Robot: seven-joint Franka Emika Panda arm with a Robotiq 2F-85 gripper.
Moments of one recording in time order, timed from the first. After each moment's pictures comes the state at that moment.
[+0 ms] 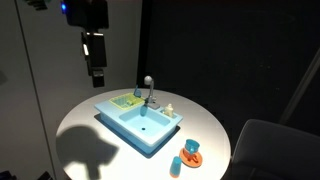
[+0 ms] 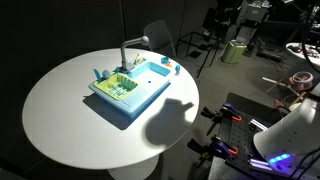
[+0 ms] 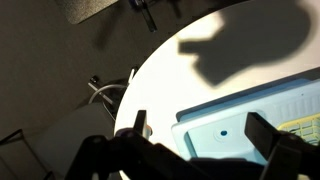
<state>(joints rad) -0.18 -0.57 -0.04 -2.52 -0.08 1.98 0.29</state>
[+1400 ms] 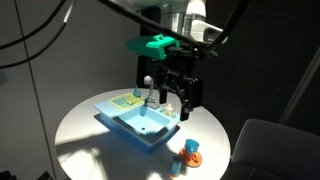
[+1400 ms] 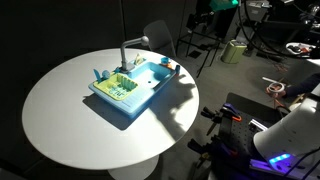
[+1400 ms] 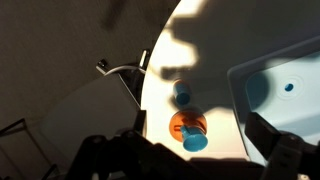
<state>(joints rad) -0.23 -0.04 -0.25 -2.17 -0.07 2.17 0.04</state>
